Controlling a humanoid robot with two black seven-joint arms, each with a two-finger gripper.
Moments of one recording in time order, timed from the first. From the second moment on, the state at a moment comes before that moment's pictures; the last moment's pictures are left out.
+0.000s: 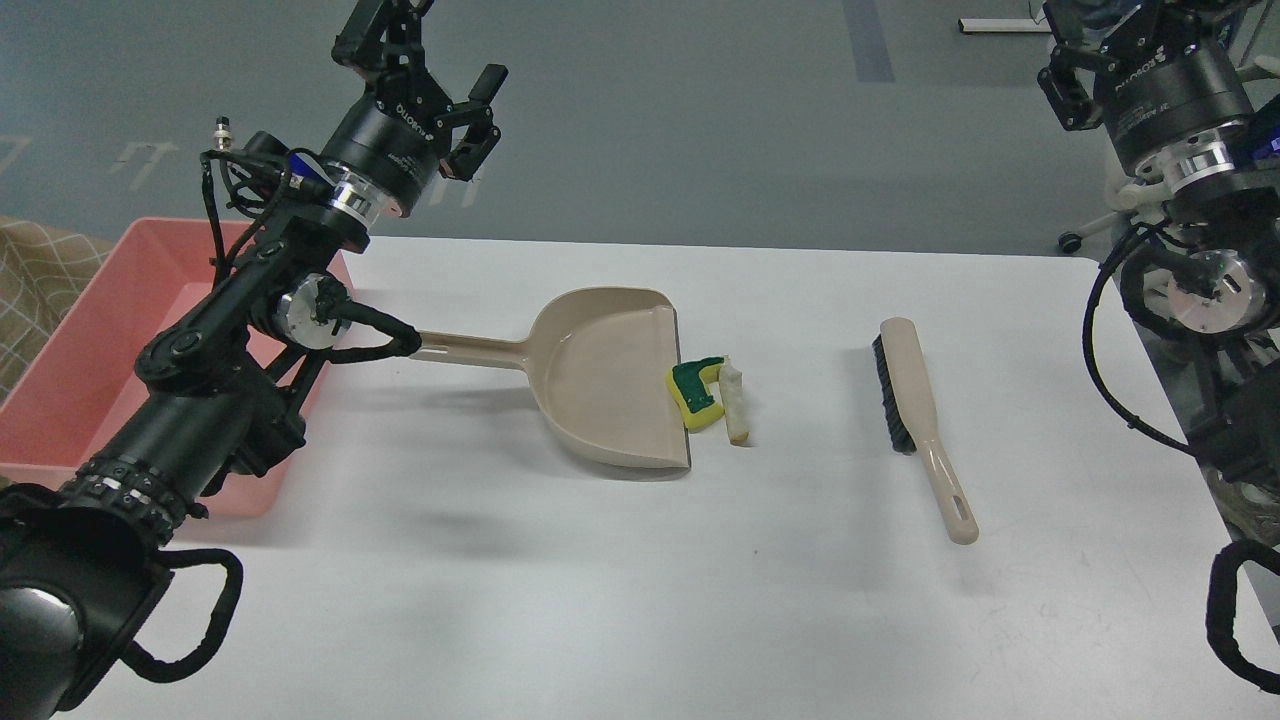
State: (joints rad) left arm -0.75 0.21 -1.11 -0.80 0.64 -0.37 -0.40; right arm 0.79 -0.27 1.31 0.83 -0.81 0.32 0.31
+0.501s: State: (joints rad) left arm -0.74 0.24 -1.07 -0.85 0.64 -0.36 -0.39; right arm 0.79 -0.28 1.30 0.84 -0.81 0.32 0.30
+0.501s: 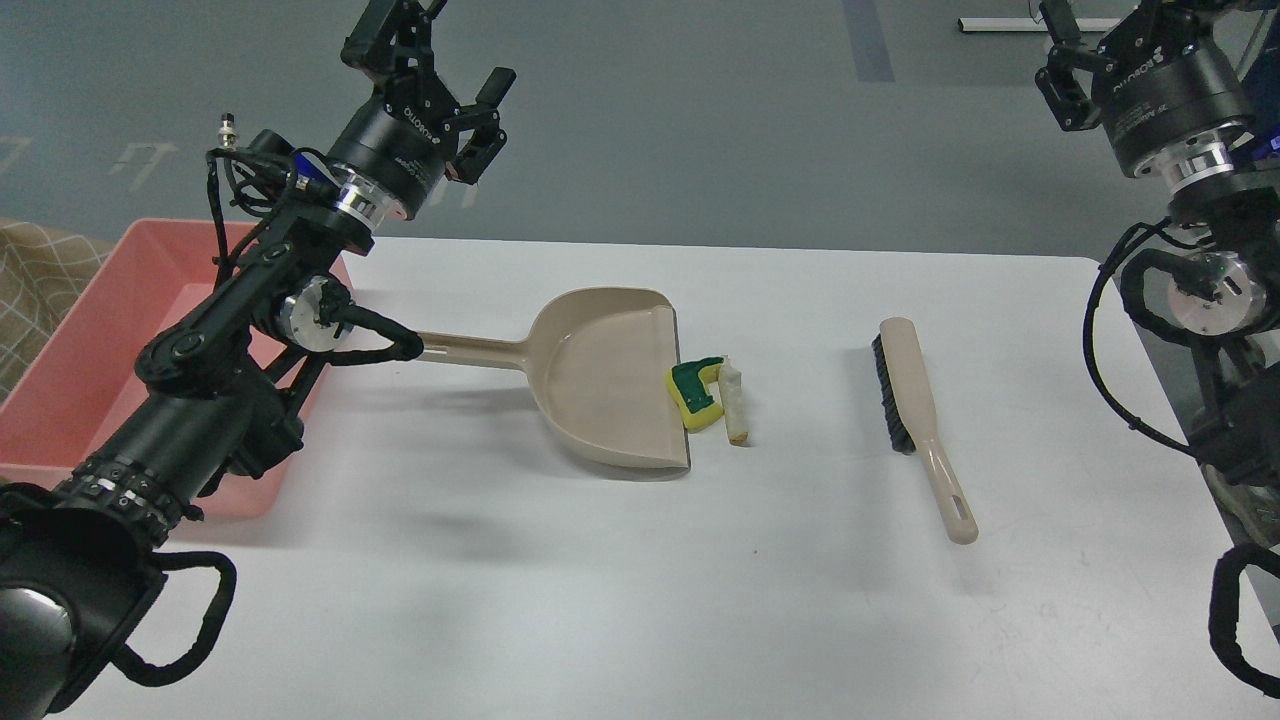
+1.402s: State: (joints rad) left arm -0.27 0.86 -0.92 -1.73 0.81 0.02 -0.32; right arm 0.75 -0.29 1.30 0.86 -0.81 0.32 0.30
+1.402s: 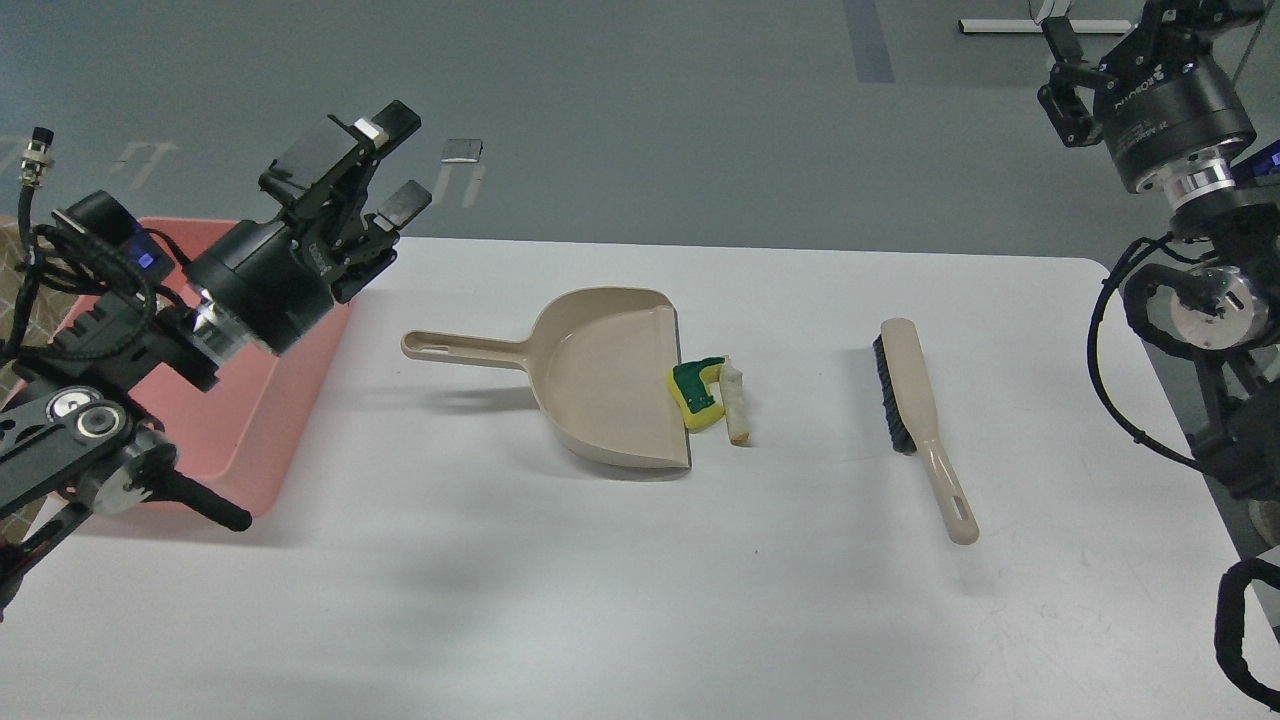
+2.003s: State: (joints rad) left arm -0.05 0.49 -0.87 -1.49 1.22 0.31 -0.27; right arm 0.72 -0.29 1.30 0.87 -0.81 0.31 0.30
